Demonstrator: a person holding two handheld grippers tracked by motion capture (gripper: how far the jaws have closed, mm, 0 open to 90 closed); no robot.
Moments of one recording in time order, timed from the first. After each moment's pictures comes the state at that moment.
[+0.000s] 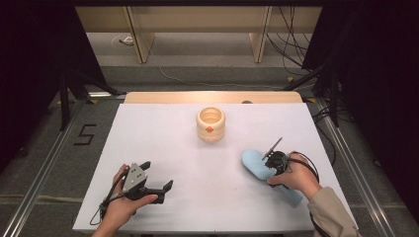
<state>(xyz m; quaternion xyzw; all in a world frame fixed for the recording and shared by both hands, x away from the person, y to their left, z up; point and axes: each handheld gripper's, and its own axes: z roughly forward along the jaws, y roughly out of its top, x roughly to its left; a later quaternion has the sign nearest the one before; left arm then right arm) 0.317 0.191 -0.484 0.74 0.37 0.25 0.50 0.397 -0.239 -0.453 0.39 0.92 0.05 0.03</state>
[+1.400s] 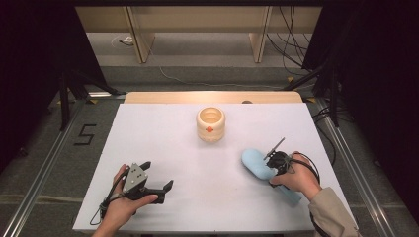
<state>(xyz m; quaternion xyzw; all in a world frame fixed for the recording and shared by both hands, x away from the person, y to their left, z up) 0.317 0.191 -0.484 0.75 0.37 0.25 0.50 0.394 -0.242 -0.452 0.40 0.91 0.06 0.03</state>
